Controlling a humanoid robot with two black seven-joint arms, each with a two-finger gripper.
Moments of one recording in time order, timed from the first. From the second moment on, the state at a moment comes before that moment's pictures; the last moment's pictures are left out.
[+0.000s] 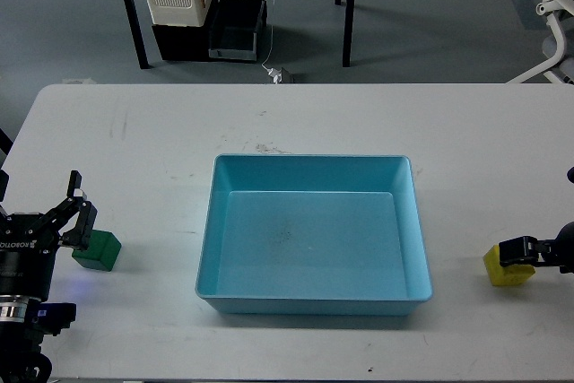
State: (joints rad) left arm 0.37 0.04 -1.62 -1.60 -0.25 -0.49 0.04; right arm 1.13 -0.94 -0.21 1.56 -0.85 0.43 -0.46
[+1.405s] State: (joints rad) left arm 0.37 0.04 -1.62 -1.58 -0.25 -0.49 0.04; right arm 1.06 -0.84 -0.10 1.48 -0.84 0.49 -0.45
